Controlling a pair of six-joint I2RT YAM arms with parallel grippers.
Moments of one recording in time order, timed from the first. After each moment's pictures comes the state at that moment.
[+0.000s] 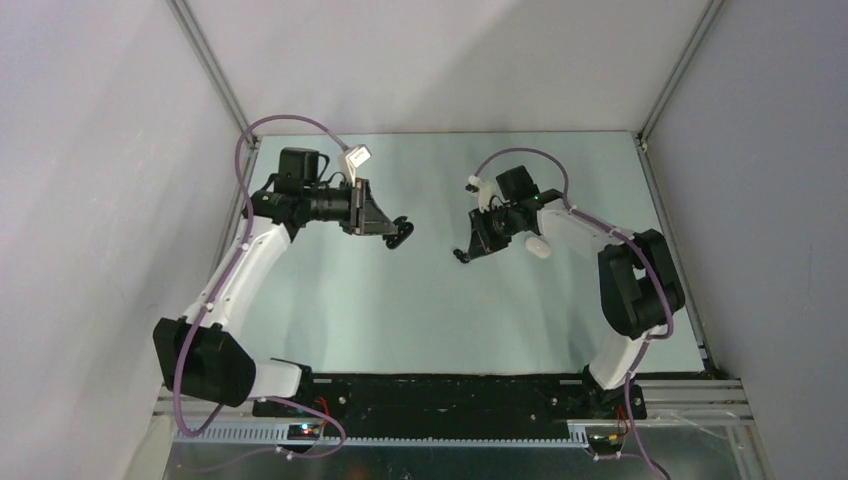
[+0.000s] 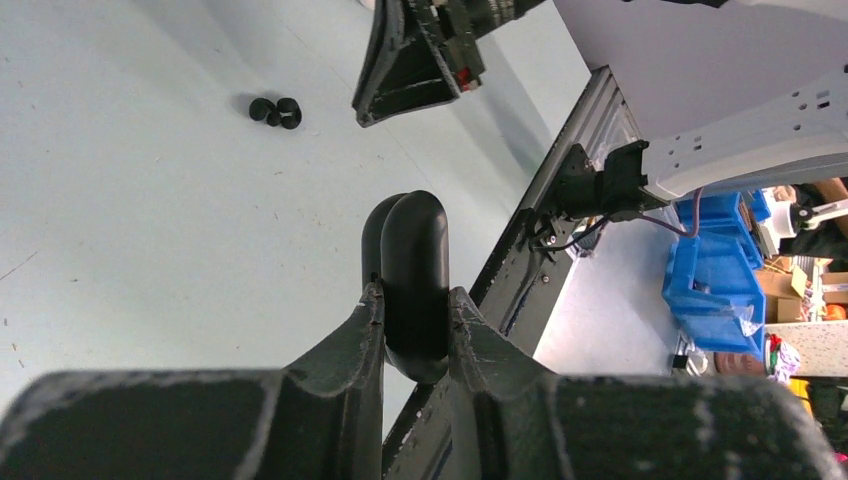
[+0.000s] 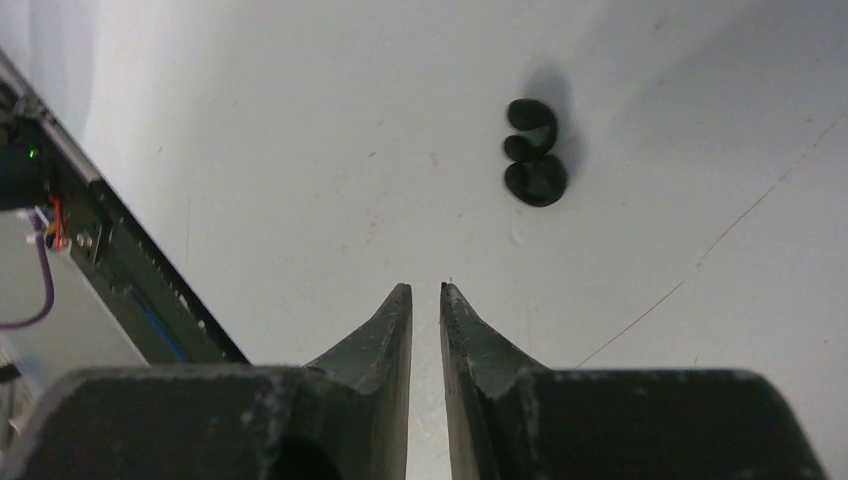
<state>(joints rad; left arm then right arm) -0.21 1.34 1.24 -0.67 0.92 -0.12 0.45 1.74 1.24 -0.52 -0.57 0.00</state>
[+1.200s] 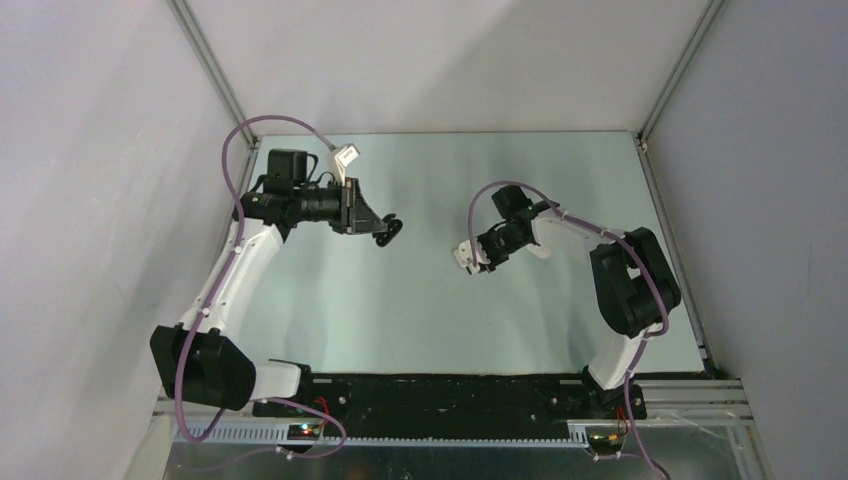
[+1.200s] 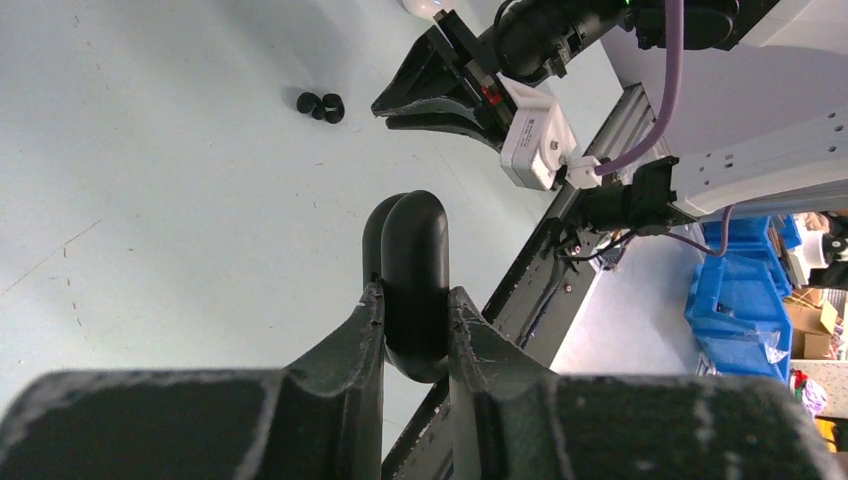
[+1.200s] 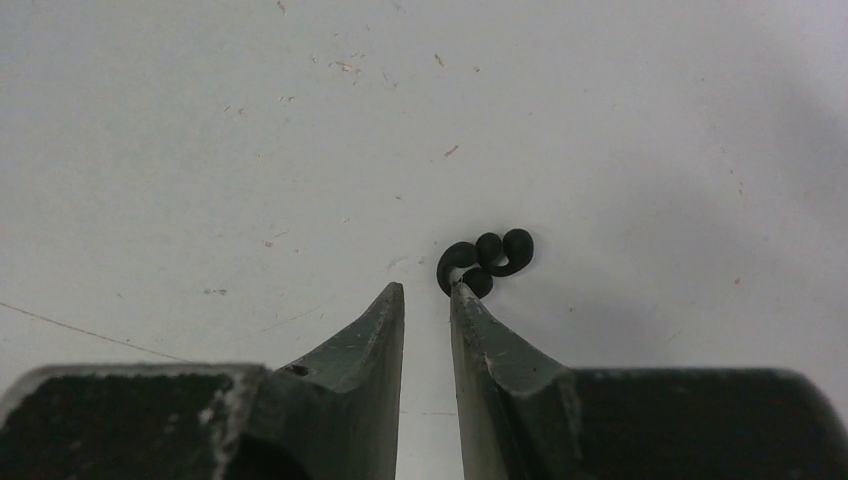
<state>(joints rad) -0.15 1.31 1.24 -0.71 0.88 -0.09 0.47 1.78 1.16 -0.60 -0.70 -1.66</state>
